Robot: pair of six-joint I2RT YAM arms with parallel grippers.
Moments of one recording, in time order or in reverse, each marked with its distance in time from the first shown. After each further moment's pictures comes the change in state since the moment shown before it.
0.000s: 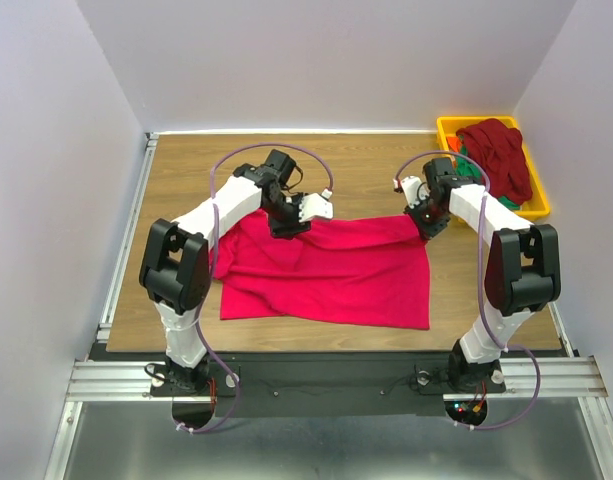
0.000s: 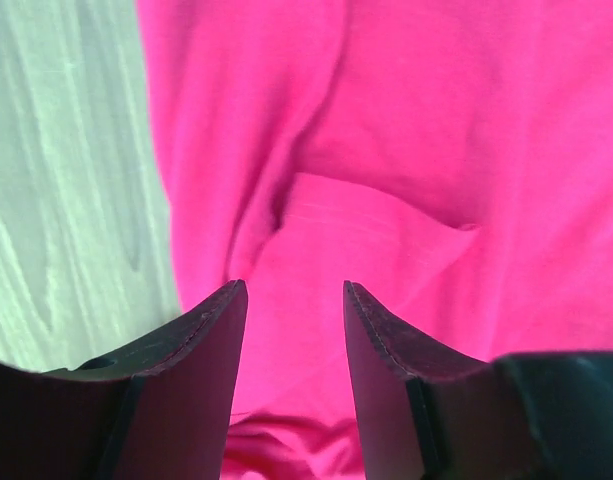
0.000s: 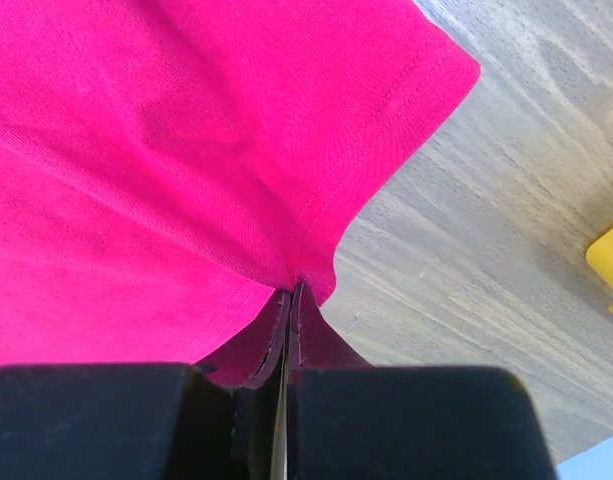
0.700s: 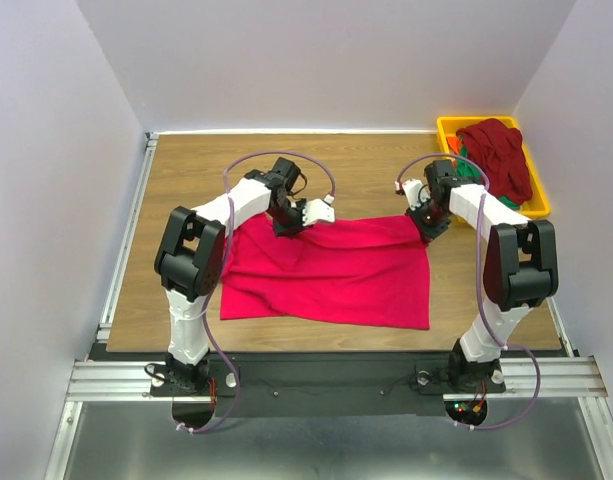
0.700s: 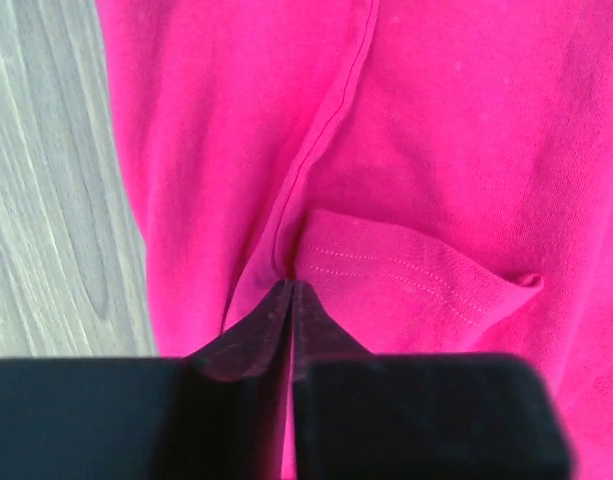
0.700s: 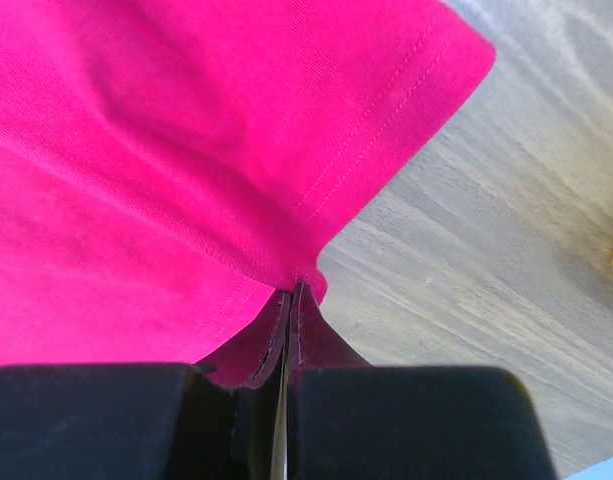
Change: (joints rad) left arm 0.015 0.138 0.006 0.089 -0.010 -0.015; right arm -0.019 0.031 -0.001 0.000 -0.008 0.000
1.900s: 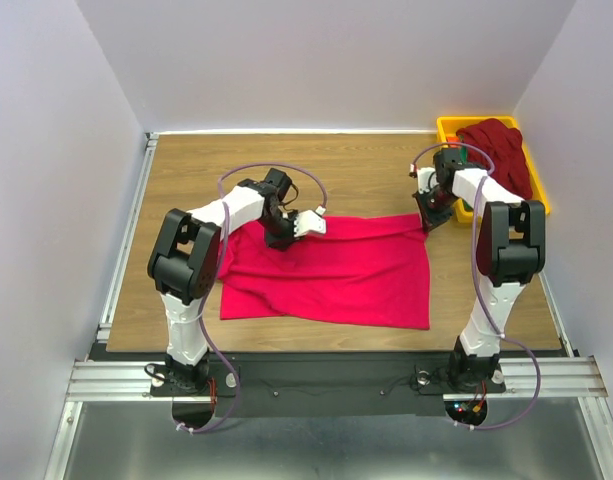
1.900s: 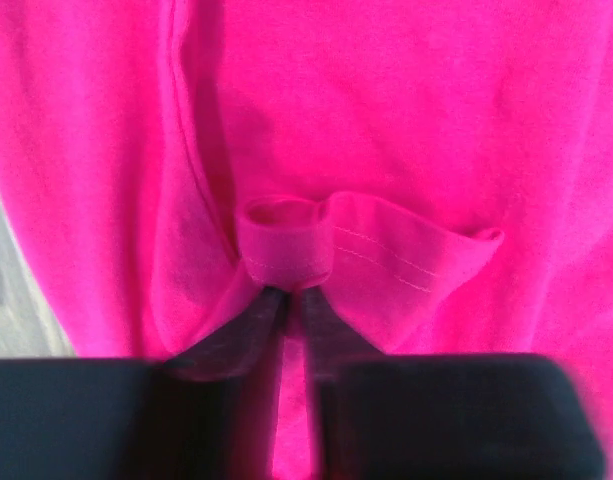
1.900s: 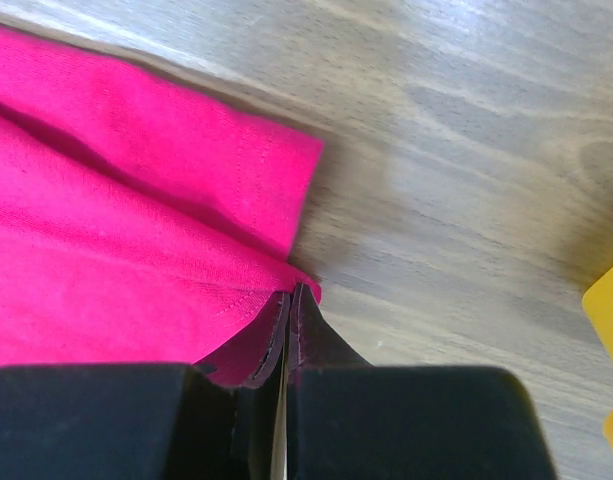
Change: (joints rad) left arm 0.021 -0.047 -0.131 0.012 0.008 0.031; right arm -0.087 0.216 0.218 -0.034 -0.043 0.193
